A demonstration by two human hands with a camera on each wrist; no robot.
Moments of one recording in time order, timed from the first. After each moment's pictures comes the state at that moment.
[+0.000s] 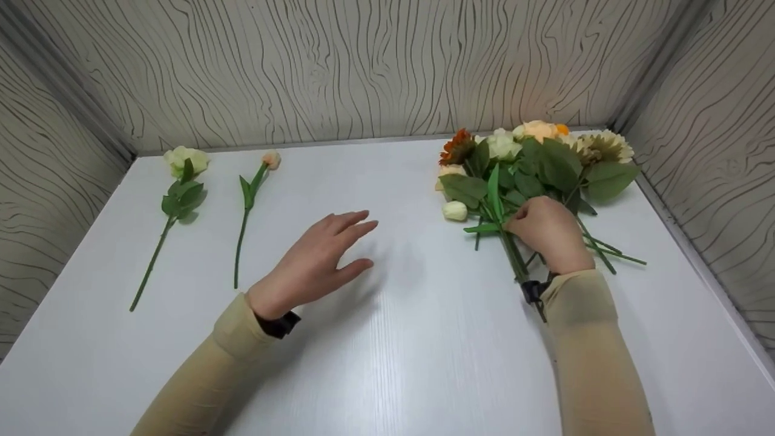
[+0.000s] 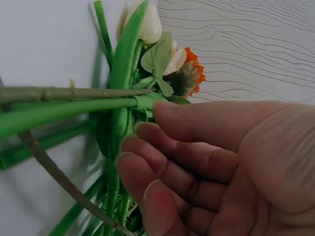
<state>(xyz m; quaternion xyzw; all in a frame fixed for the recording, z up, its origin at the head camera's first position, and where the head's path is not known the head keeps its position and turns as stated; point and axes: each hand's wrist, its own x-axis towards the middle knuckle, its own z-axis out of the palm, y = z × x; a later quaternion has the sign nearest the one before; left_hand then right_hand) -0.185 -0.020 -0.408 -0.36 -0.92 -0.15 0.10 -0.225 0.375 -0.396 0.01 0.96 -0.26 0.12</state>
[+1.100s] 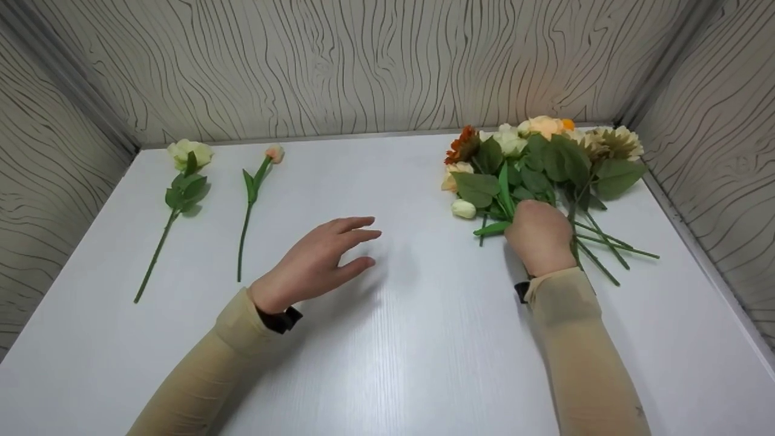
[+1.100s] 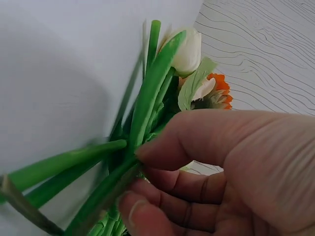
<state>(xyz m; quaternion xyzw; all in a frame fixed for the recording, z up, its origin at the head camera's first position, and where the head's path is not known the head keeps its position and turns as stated) -0.184 -0.021 -0.412 -0.37 -0.91 -0.18 0.07 -0.219 0.351 -0.407 0.00 0.99 -0.15 0.07</state>
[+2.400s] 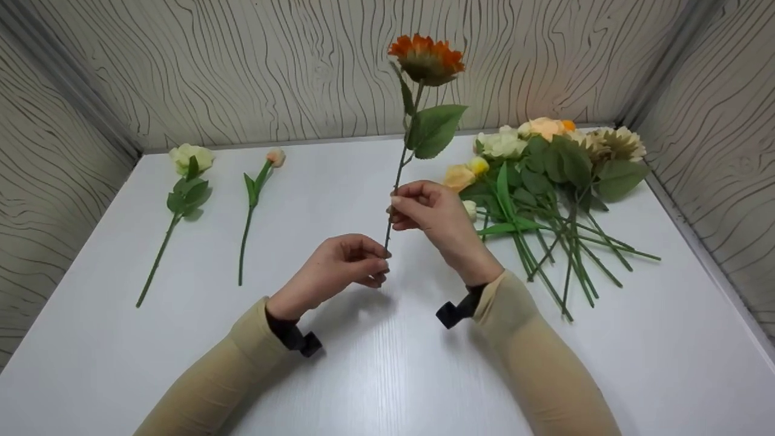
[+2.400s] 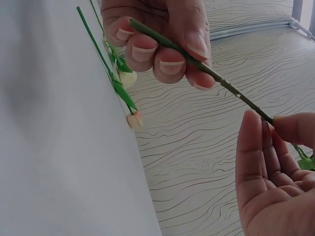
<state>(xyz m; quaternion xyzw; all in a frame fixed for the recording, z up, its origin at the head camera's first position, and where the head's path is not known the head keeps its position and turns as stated) -0.178 0.001 -0.425 -0.20 -0.68 -0.67 -0.20 -0.212 0.219 -0.388 -0.11 0.66 -0.74 0.06</state>
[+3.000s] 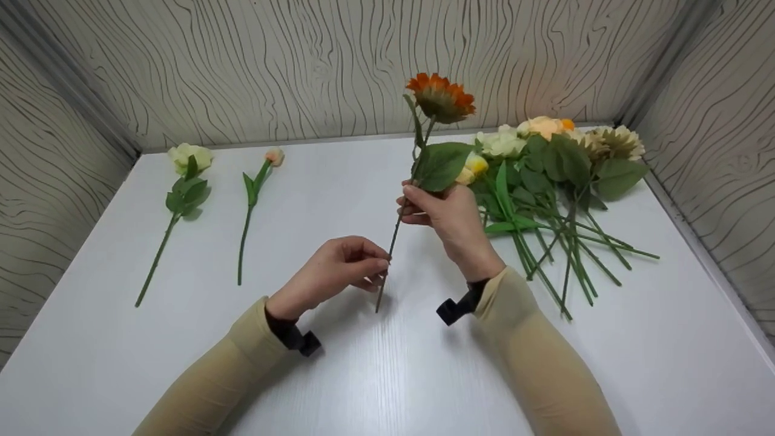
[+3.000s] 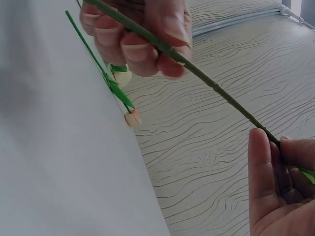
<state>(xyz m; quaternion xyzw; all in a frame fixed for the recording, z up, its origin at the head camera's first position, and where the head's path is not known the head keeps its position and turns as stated) -0.176 0.000 -0.426 -0.19 -0.69 -0.66 -0.21 -0.217 0.226 -0.392 -0.07 0.61 -0.79 0.03</state>
